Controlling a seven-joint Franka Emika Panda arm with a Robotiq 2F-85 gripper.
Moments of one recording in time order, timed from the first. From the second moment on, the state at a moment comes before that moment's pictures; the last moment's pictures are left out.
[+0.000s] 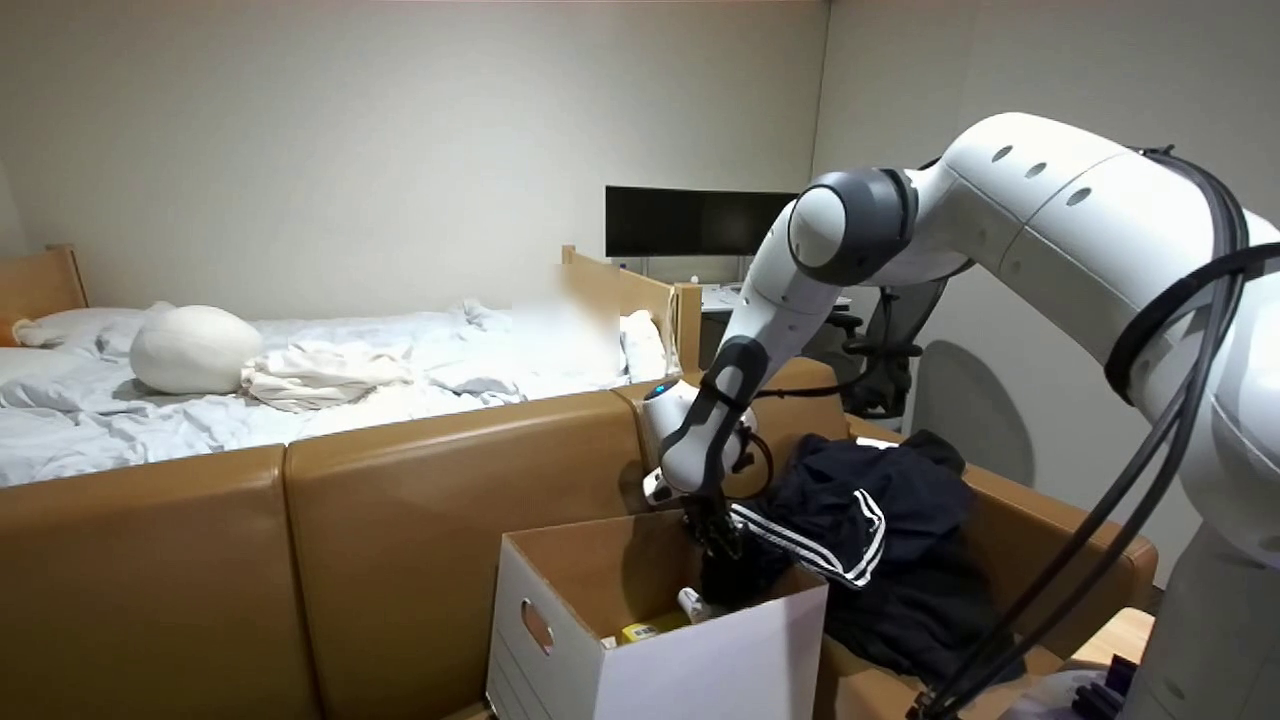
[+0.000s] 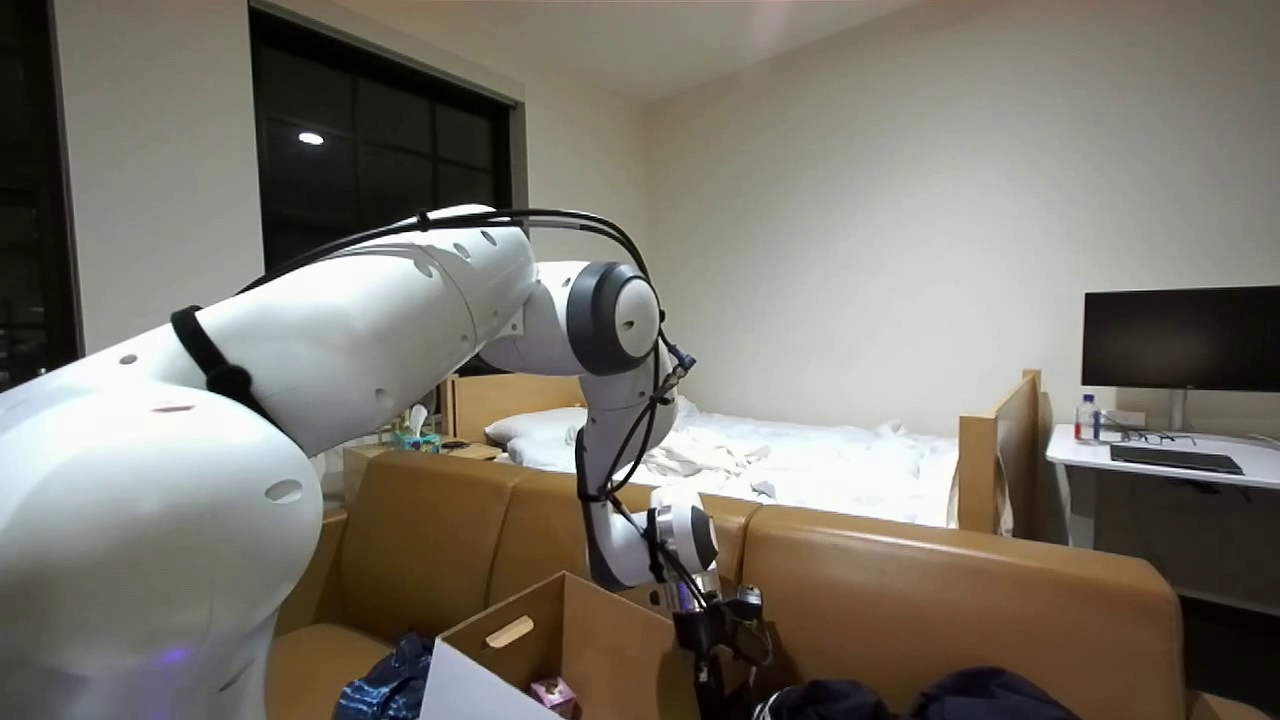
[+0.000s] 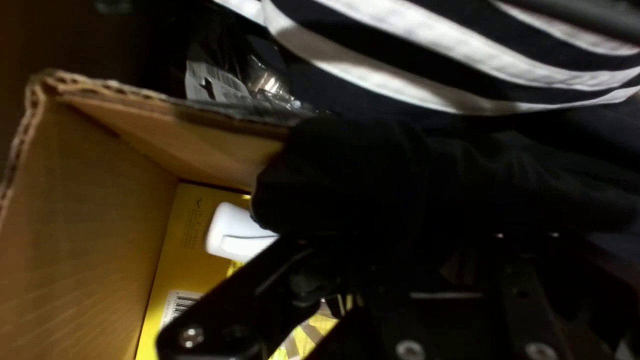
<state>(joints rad) -0.08 1.03 0.02 -1.64 -0.53 2.41 -1.51</state>
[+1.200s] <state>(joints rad) -0.24 0.44 -0.04 -2.23 -0.43 2.81 -1.54</state>
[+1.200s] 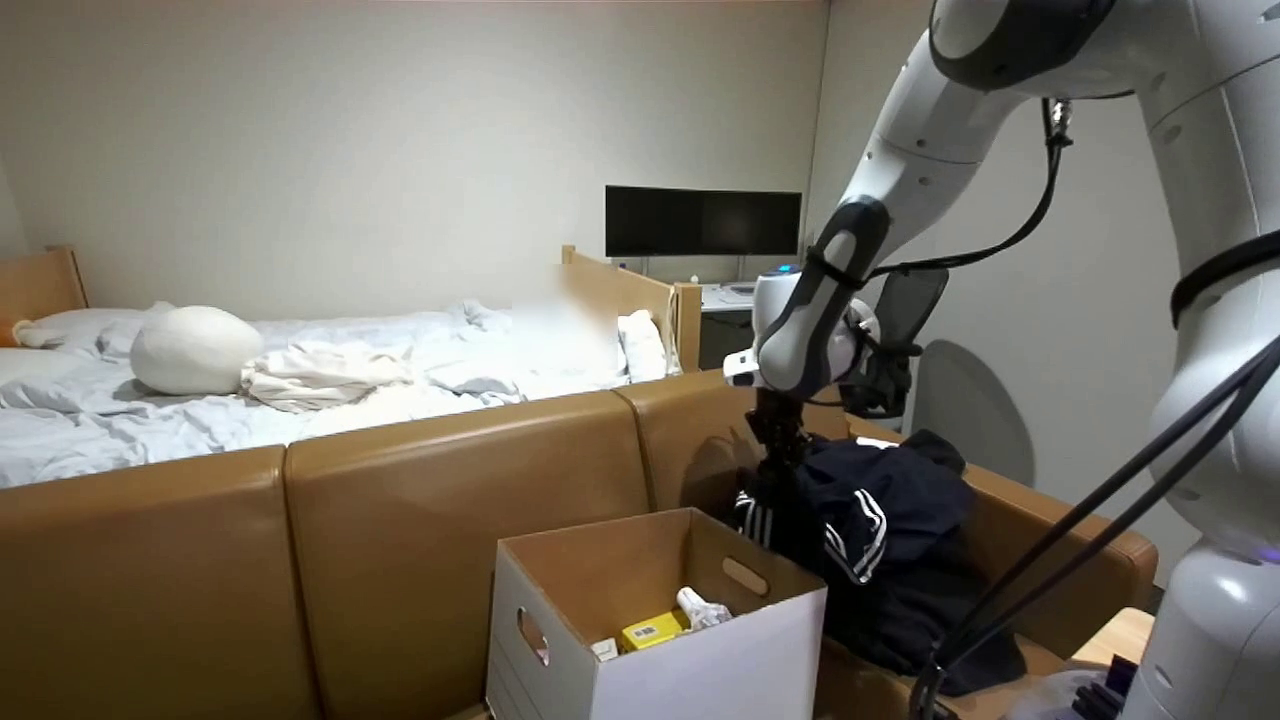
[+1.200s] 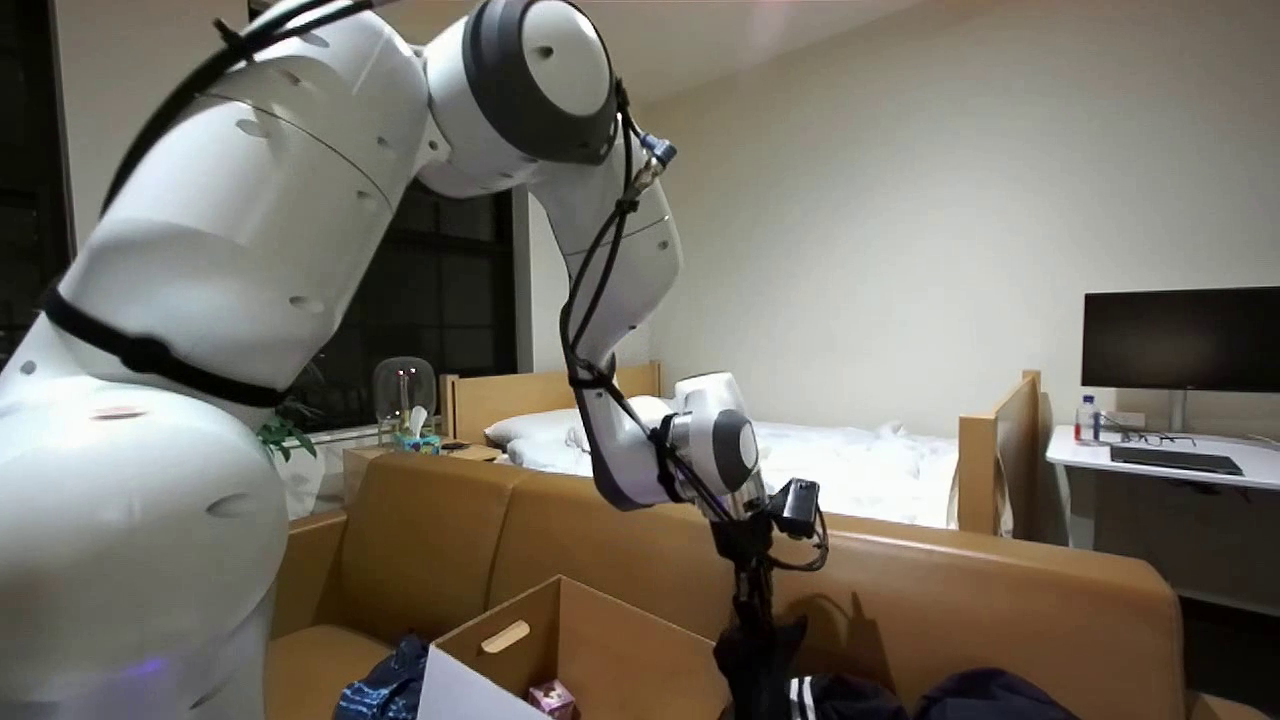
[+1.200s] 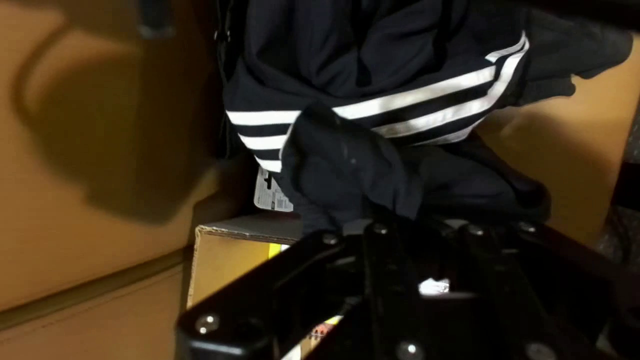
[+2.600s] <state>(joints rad) -0.52 0.68 -0.14 -1.61 0.20 2.50 -1.18</state>
